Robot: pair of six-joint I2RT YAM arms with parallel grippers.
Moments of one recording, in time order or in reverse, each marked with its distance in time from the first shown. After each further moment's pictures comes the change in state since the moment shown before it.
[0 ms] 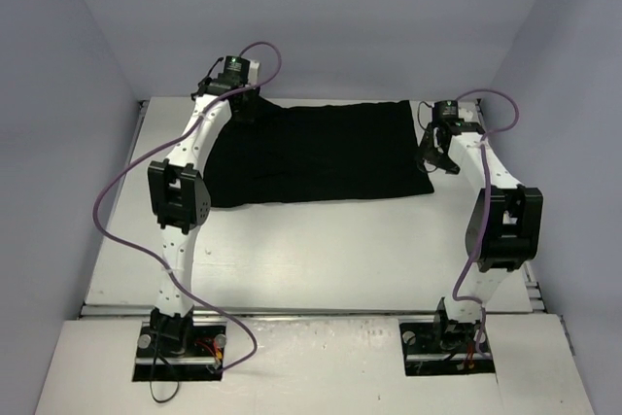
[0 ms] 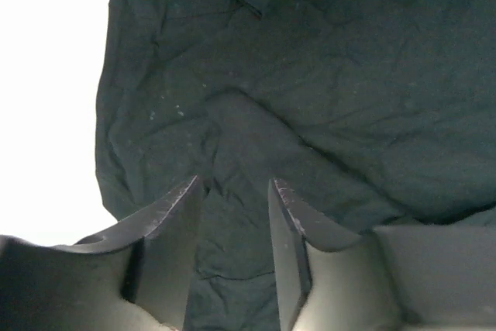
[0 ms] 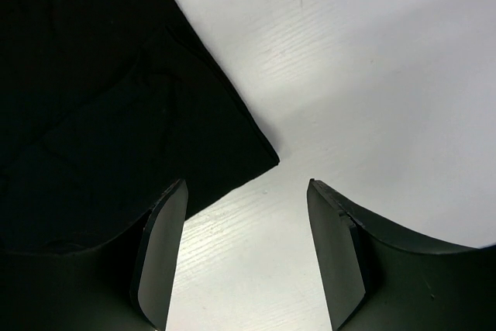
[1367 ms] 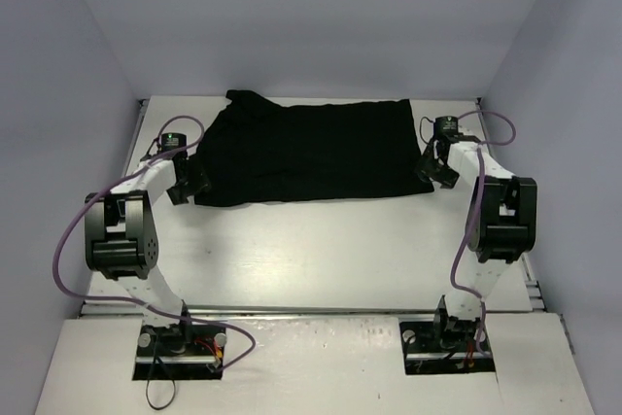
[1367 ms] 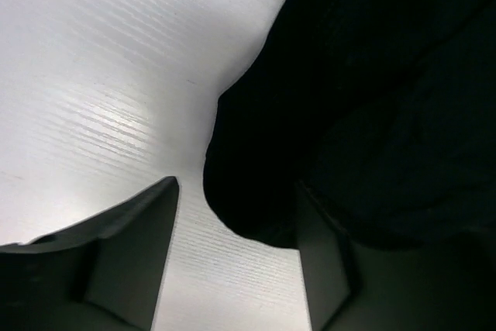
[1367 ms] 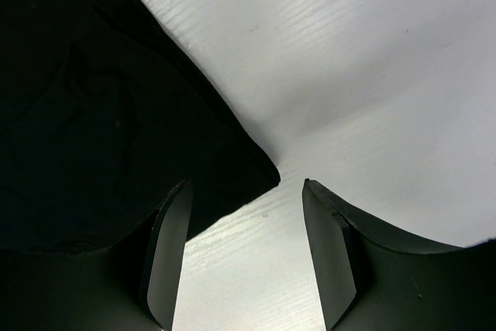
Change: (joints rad) left arm 0.286 -0.565 -1.206 0.399 0.055 -0.442; right arm -0.040 0.062 -0.126 0.120 -0.062 0.072
